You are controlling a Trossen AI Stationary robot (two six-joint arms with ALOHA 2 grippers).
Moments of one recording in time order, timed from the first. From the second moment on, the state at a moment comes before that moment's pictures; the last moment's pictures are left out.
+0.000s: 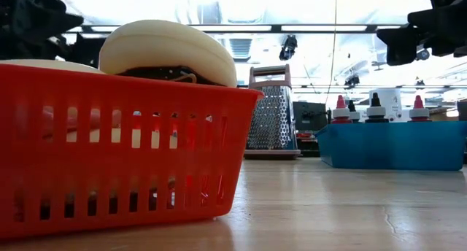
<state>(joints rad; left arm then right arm) -0.07 0.00 0.01 0.03 0.12 -0.09 0.08 0.00 0.08 -0.04 -0.11 -0.04</state>
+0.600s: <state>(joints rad) -0.07 0.00 0.01 0.05 0.05 -0.09 0.10 0.00 0.07 -0.05 0.01 -0.07</state>
